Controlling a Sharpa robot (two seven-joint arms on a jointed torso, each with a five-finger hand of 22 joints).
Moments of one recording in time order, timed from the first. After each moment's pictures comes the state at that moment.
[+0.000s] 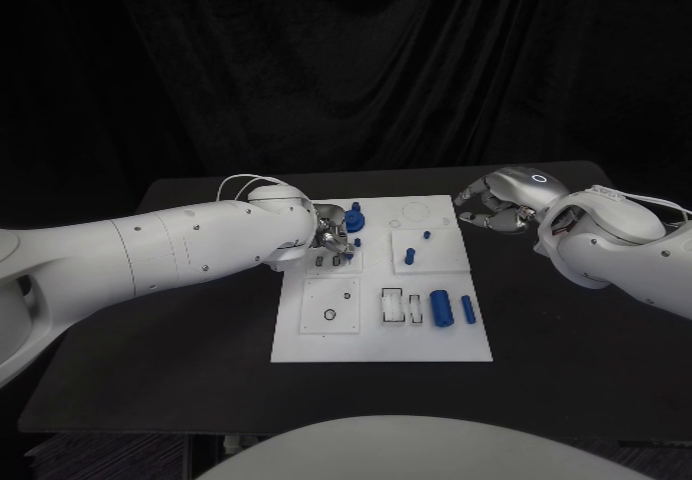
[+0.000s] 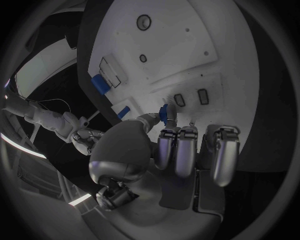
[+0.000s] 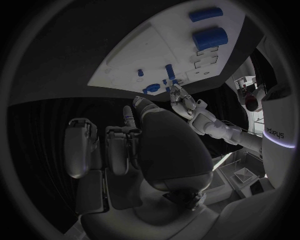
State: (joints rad) left arm 1.28 -0.51 -0.21 1.24 -1.15 0.10 -0.39; left_hand 1.14 0.05 0.34 0.13 0.44 0.85 0.06 0.41 1.04 1.46 0.00 1.57 1.31 1.47 -0.04 1.57 1.31 0.01 1.47 0.07 1.55 1.31; right arm 1.32 -0.92 -0.25 1.47 -1.54 -0.44 -0.06; right_hand 1.46 -0.04 0.21 0.24 0.30 0.87 0.10 0.10 0.18 1.47 0.00 1.57 1.31 1.47 -0.06 1.57 1.31 0.03 1.47 0.05 1.40 1.31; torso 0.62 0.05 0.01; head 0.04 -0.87
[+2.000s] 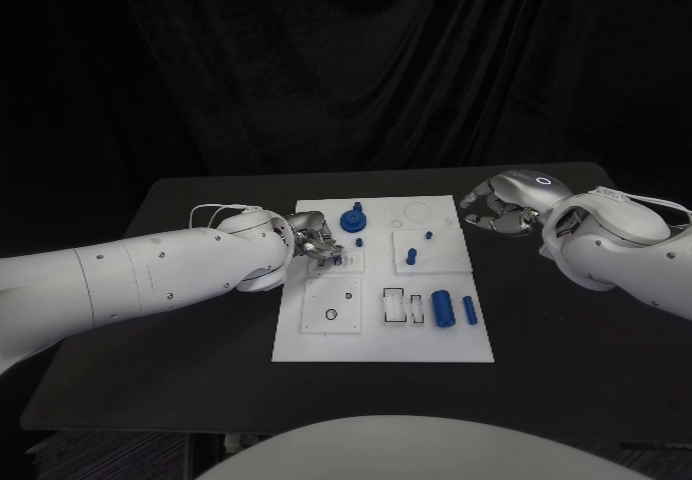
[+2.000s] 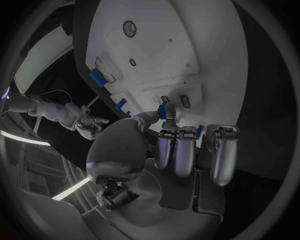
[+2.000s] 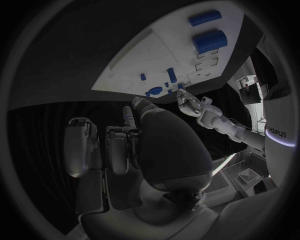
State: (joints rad) left arm 1.22 -0.65 -0.21 1.36 -1.15 -0.16 -0.34; left_hand 1.07 0.02 0.44 0.10 0.42 0.92 0.05 0.40 1.10 1.47 -0.01 1.57 1.31 1.47 -0.06 1.57 1.31 0.01 1.46 0.06 1.54 1.31; right arm 1.32 -0.92 -0.25 1.47 -1.54 -0.41 -0.09; right_hand 1.47 -0.04 0.23 0.24 0.32 0.87 0.10 0.08 0.18 1.46 0.00 1.57 1.31 1.47 -0.06 1.57 1.31 0.03 1.47 0.05 1.38 1.31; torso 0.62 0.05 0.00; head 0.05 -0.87
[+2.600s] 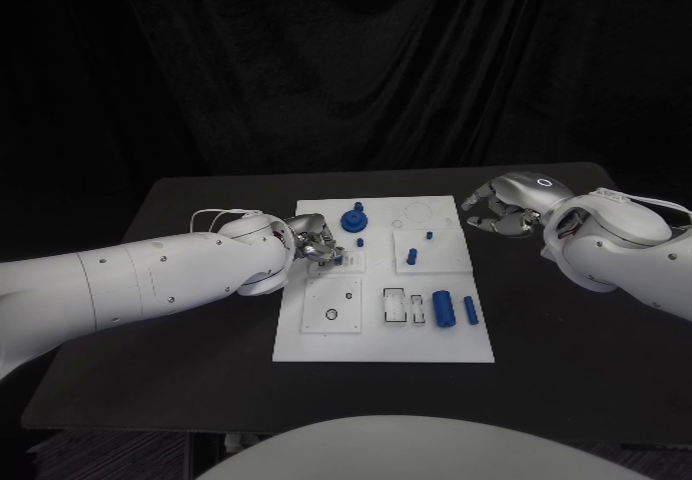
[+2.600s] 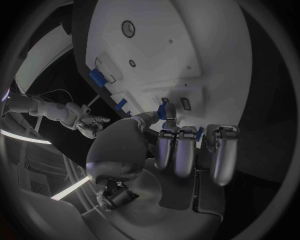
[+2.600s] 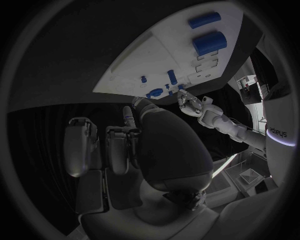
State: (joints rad) left arm 1.20 -0.66 -0.21 1.36 -1.15 -0.18 -0.32; left_hand 1.07 0.02 0.45 0.10 0.42 0.91 0.05 0.38 1.10 1.47 -0.01 1.57 1.31 1.47 -0.06 1.57 1.31 0.01 1.46 0.06 1.53 1.31; right arm 1.31 -0.92 -0.25 1.47 -1.54 -0.39 -0.10; right_hand 1.47 -0.04 0.23 0.24 0.32 0.87 0.10 0.08 0.18 1.46 0.00 1.57 1.31 1.47 -0.06 1.57 1.31 0.03 1.47 0.05 1.38 1.31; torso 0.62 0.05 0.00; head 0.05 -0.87
